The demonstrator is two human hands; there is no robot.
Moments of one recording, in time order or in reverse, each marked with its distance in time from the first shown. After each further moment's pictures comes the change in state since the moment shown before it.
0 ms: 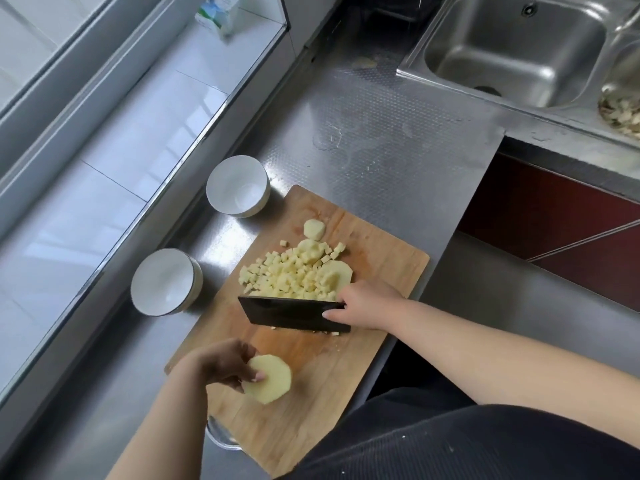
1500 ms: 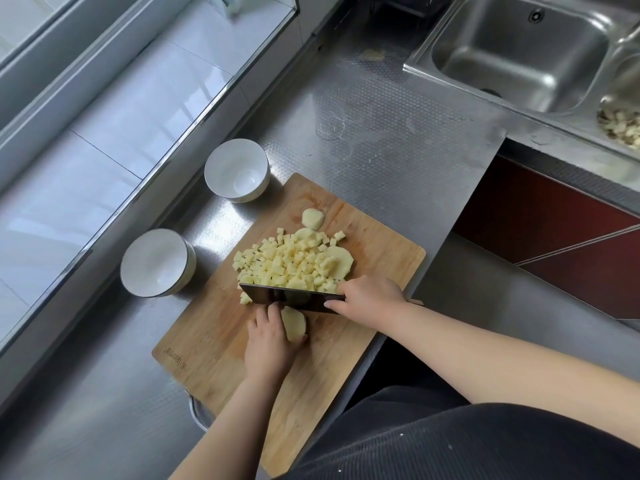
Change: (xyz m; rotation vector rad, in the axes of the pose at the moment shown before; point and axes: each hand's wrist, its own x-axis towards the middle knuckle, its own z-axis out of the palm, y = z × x) left_hand 0.033 0.032 0.107 0.358 0.956 0.272; right_hand -0.007 0.001 0.012 -0.147 0.119 0.050
